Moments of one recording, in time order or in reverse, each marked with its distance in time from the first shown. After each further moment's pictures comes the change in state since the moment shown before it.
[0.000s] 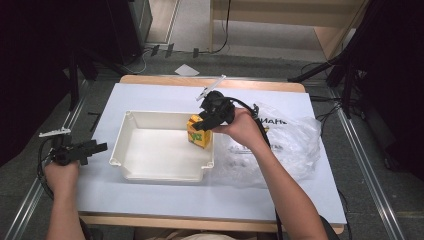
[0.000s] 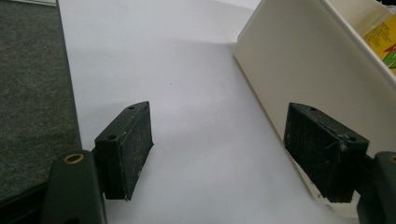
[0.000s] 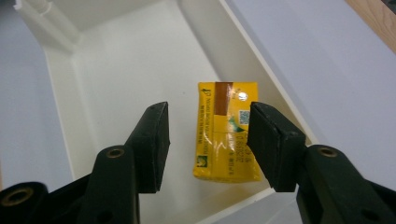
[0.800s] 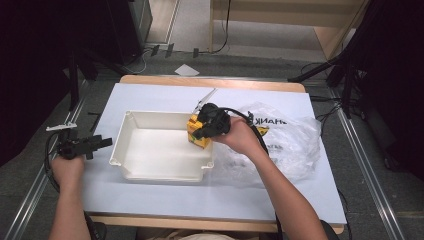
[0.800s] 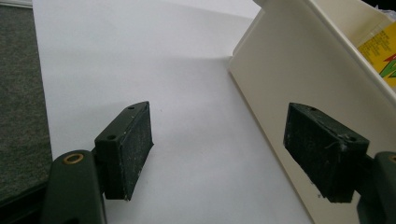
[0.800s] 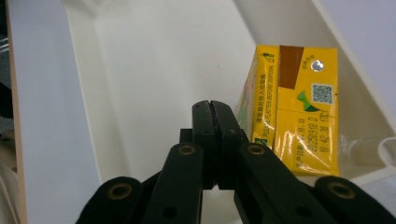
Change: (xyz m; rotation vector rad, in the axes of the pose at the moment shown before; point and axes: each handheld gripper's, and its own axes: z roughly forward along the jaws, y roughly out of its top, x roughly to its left) left arm -0.001 0.012 0.015 0.000 -0.019 0.008; right arm 0.012 -0.014 0.025 0.091 0.072 -0.045
